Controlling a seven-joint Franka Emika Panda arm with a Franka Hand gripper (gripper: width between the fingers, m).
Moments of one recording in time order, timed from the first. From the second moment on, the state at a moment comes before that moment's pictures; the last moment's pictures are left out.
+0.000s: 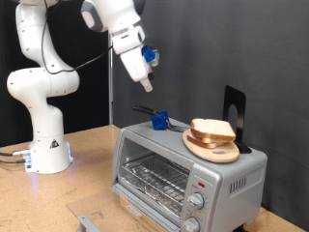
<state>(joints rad) 0.02 -0.47 0.18 -2.40 0.48 2.21 -0.07</state>
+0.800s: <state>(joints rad) 0.00 -0.57 0.29 -2.50 0.48 2.41 0.15</state>
